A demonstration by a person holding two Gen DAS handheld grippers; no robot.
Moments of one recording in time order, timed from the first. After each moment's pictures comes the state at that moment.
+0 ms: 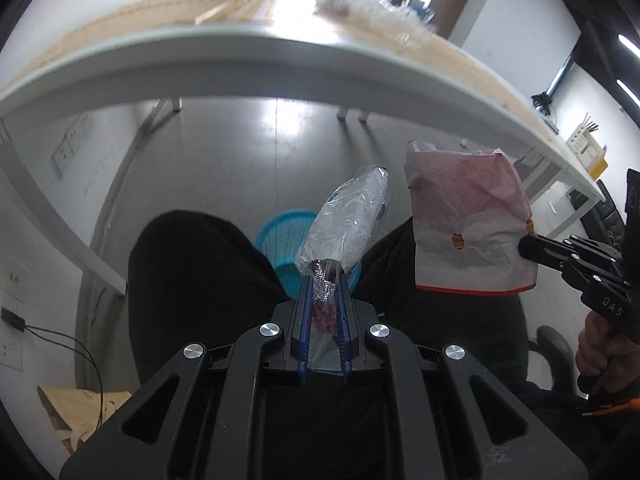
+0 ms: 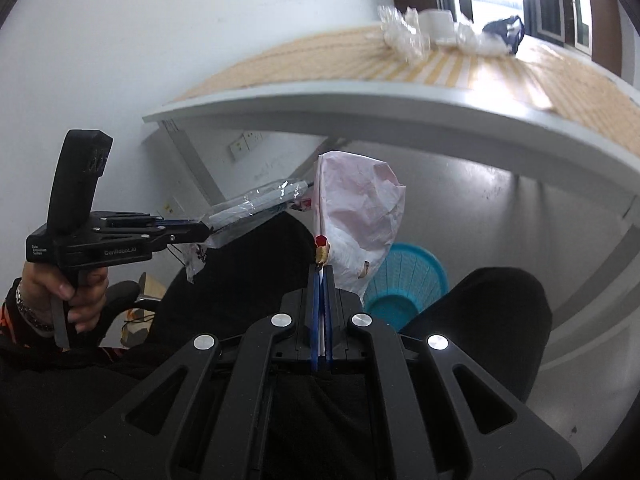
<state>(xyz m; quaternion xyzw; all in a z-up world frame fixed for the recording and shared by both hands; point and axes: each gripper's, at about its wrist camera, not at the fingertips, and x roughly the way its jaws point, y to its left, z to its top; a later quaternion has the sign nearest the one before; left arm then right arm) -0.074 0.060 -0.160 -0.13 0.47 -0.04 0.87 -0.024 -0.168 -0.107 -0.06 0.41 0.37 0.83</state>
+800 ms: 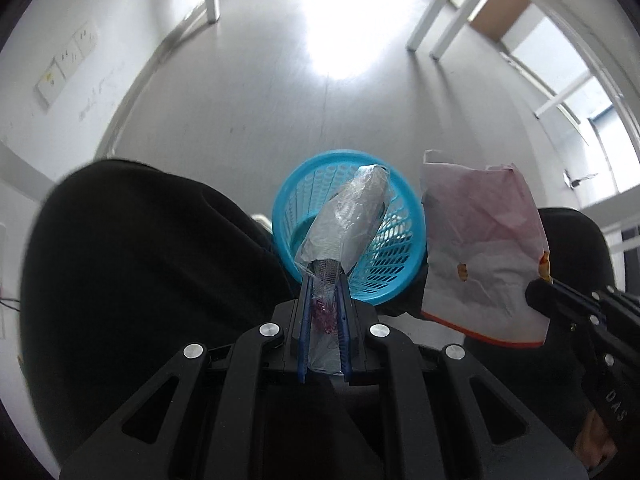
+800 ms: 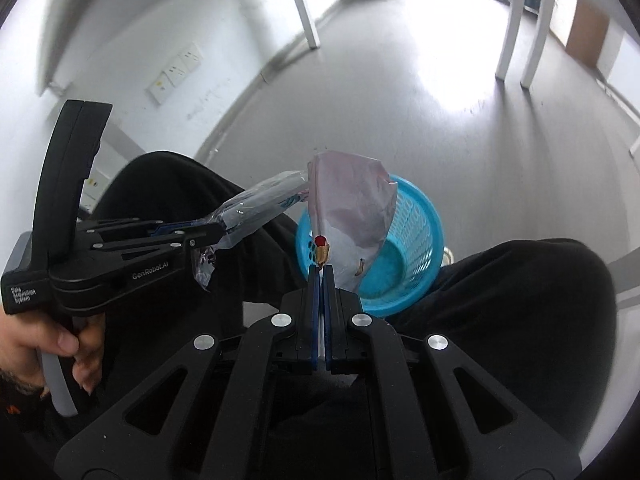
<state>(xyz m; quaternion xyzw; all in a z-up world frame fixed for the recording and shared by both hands) 0.072 0.066 -0.308 -0.17 0.60 0.05 0.78 0.104 -0.105 -0.260 -0.07 0.55 0.28 0.78</state>
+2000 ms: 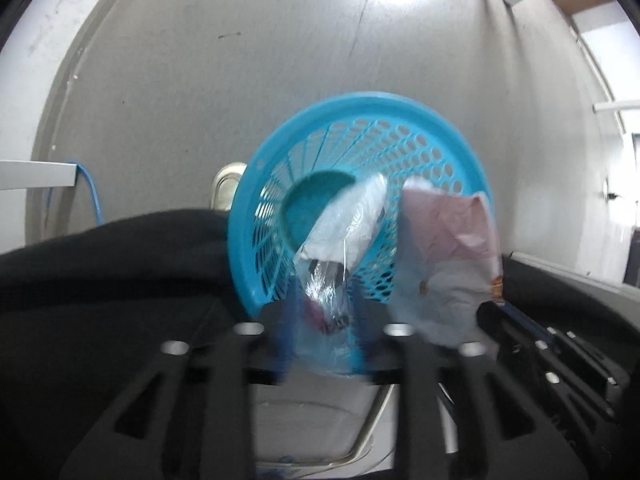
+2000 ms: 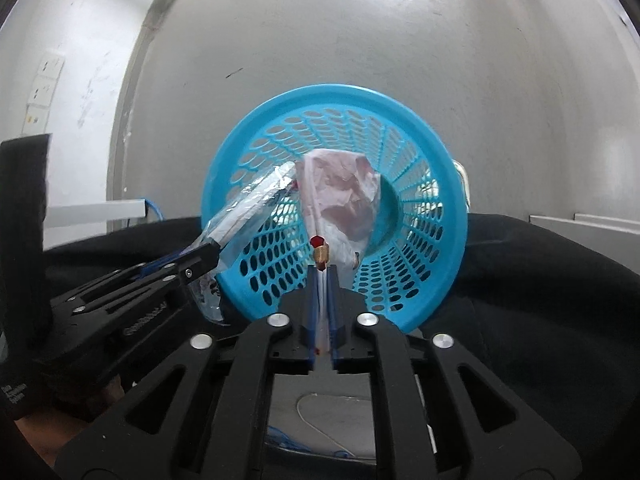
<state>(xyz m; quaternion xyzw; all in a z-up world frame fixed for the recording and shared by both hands) 0.204 0.066 -0.455 -0.22 0.71 0.08 0.67 0.240 -0.089 -0.445 0.01 0.72 0.15 0.67</state>
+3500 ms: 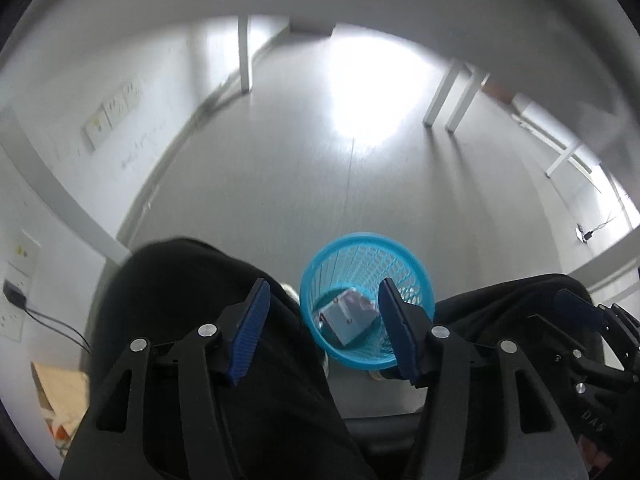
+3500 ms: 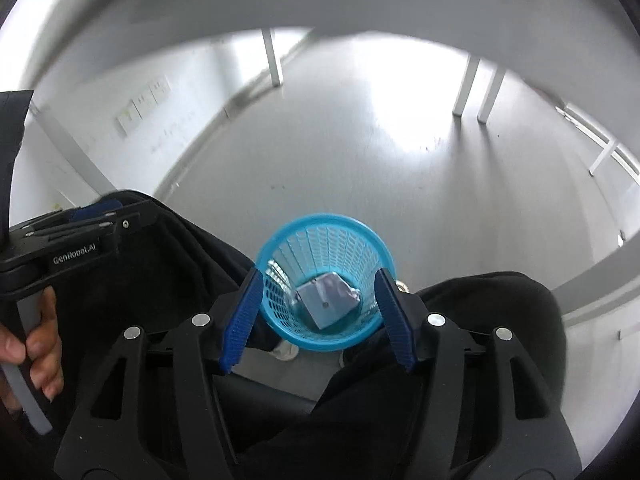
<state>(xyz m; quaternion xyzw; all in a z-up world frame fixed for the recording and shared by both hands) 0.048 0.060 -0.223 -0.13 0.46 0.11 0.87 0.088 -0.122 -0.212 -0.10 0.47 0.23 0.85</state>
